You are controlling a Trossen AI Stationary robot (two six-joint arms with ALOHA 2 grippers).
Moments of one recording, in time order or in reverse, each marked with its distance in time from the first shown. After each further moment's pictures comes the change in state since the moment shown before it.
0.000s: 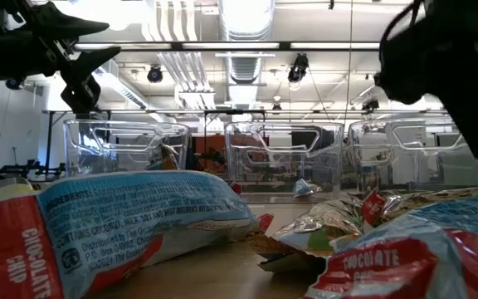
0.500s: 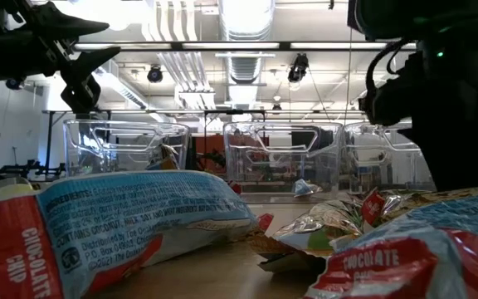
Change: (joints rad) left arm -0.001 0.000 0.000 0.000 0.000 0.000; right arm 0.004 0.136 0.008 0.026 0.186 -0.130
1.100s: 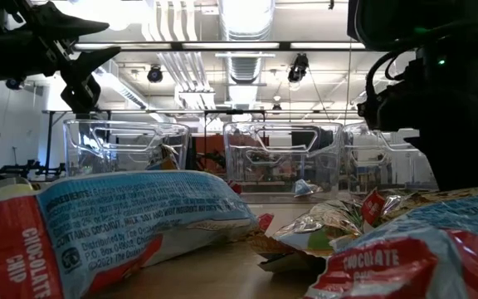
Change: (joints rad) left arm 0.000 0.000 0.000 0.000 0.000 0.000; right arm -0.002 0.015 -0.011 0.013 0.000 -0.061
